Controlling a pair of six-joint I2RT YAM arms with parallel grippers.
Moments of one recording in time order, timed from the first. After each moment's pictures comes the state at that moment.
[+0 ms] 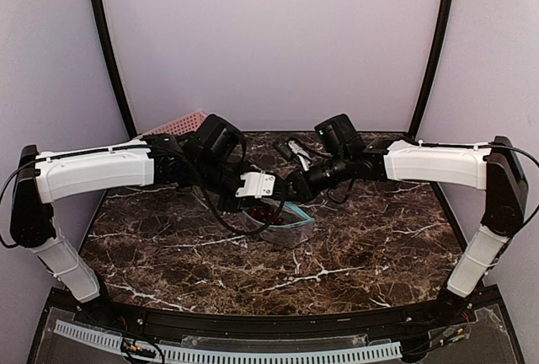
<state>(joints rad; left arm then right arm) -0.91 1.60 1.32 -0.53 0.19 0.94 0.79 1.69 1.25 -0.27 -0.63 0.17</state>
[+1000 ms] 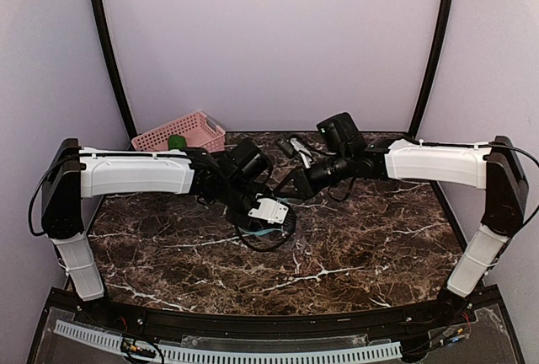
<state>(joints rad) -0.95 1.82 1.39 -0.61 -0.04 1.10 0.78 1.69 1.25 -0.26 -0.64 0.17</state>
